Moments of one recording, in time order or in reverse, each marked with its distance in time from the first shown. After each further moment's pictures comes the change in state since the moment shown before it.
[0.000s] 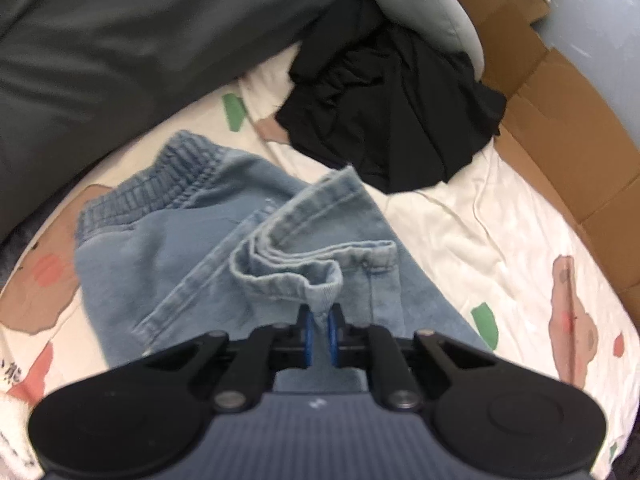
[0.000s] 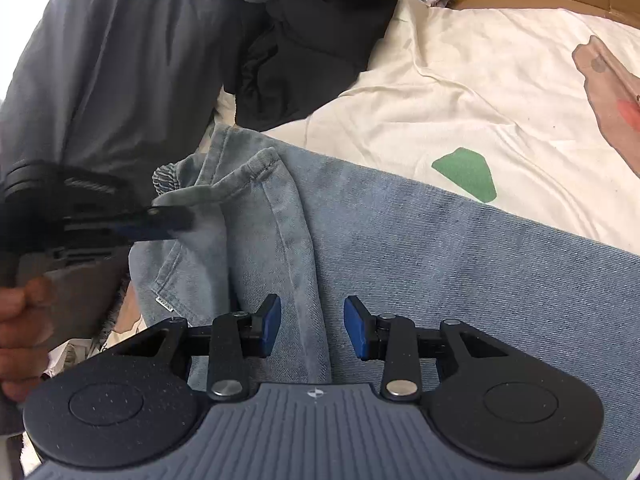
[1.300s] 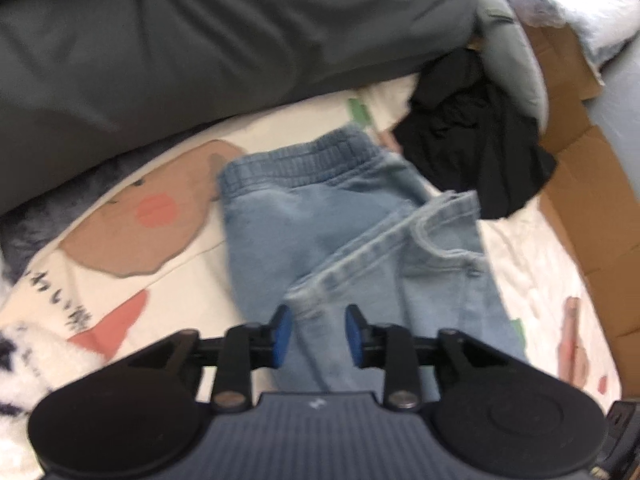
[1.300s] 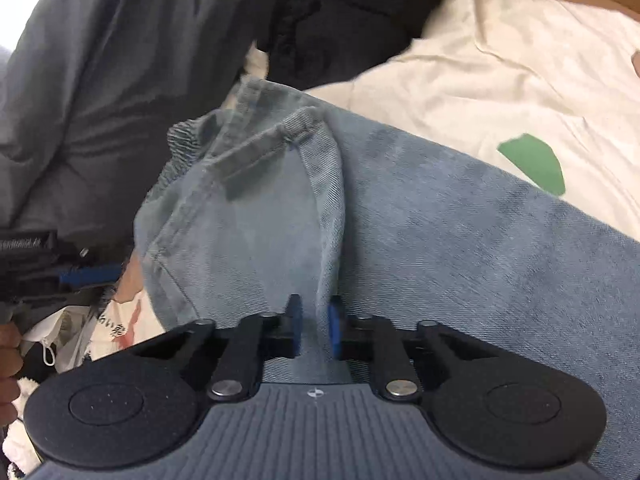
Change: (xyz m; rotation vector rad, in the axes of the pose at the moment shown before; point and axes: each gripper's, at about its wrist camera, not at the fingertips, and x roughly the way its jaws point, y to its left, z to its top) left arm -0.036 0.108 -0.028 -0.191 -0.039 -0.050; right arm 0.042 0.028 -0.009 -0.095 0.068 0.036
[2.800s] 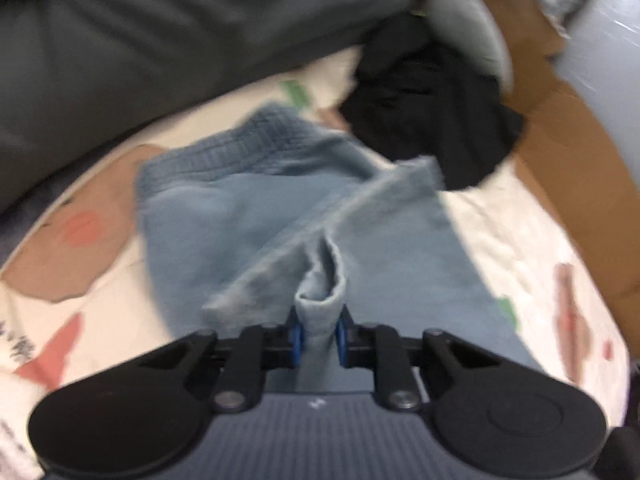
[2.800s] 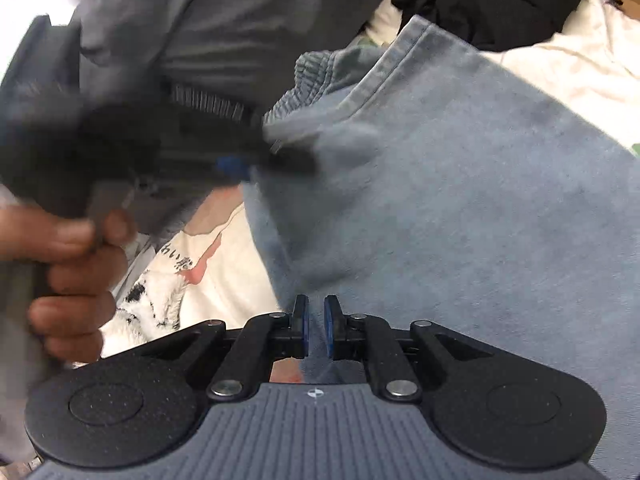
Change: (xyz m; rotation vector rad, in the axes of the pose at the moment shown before) left arm 0.036 -0.022 -0.010 0.098 -0.004 0.014; right arm 0.017 0.070 -0.036 -0.189 0.073 0.143
